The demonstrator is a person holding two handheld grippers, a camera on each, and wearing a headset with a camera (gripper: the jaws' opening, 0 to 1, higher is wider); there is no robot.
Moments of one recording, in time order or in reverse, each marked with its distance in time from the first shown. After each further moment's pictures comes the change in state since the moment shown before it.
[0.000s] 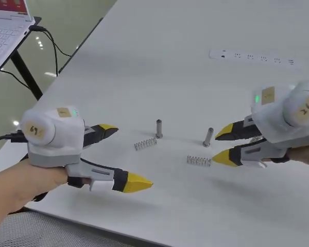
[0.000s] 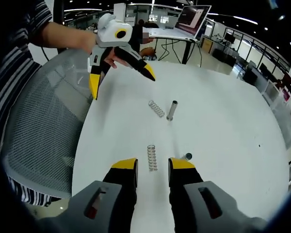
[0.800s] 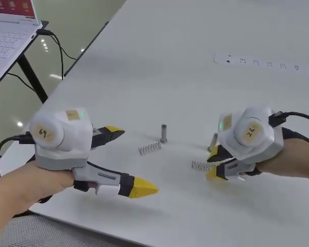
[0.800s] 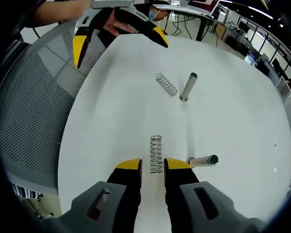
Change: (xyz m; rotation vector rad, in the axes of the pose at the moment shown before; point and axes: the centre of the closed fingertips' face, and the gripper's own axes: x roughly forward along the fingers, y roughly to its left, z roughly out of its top) left arm 0.000 -0.001 0.006 0.044 0.004 0.002; right arm 0.055 0.001 -0.036 -0.037 0.162 0.072
